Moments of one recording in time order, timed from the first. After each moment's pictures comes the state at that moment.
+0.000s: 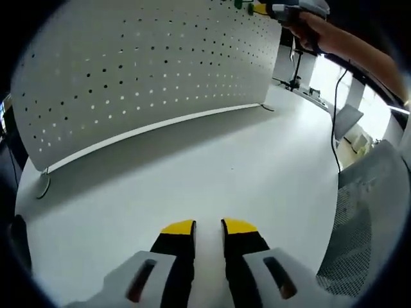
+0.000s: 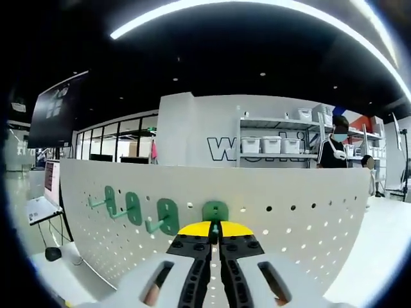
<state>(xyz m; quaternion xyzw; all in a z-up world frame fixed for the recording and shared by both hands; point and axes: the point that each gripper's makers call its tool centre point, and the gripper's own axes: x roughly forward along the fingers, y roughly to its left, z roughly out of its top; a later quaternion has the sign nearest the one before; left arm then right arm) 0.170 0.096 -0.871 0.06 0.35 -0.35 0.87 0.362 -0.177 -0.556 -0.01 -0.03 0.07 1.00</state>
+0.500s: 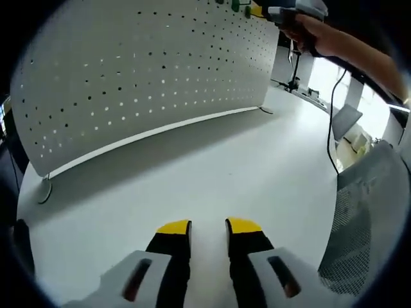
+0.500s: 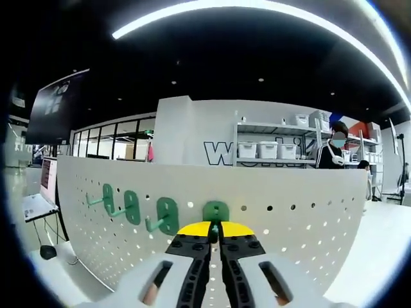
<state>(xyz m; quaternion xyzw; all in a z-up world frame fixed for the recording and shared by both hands) 0.173 0.094 -0.857 0.06 0.34 -0.35 0.87 0.358 -0.177 -0.556 -0.02 -0.04 0.07 1.00</state>
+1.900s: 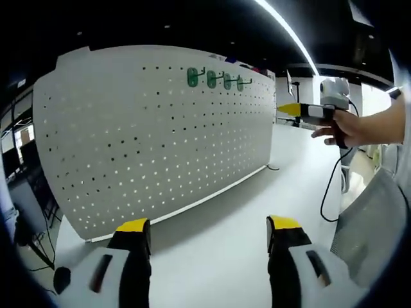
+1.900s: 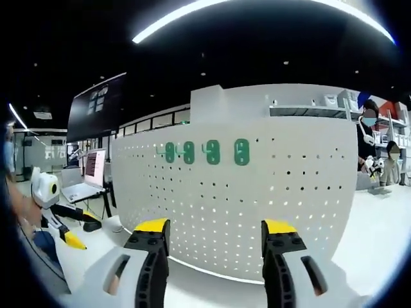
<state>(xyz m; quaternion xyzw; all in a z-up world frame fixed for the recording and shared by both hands) 0.187 0.093 -0.730 0.07 0.17 -0.31 0.93 0.241 -0.175 -0.638 0.00 0.02 0.21 0.98</state>
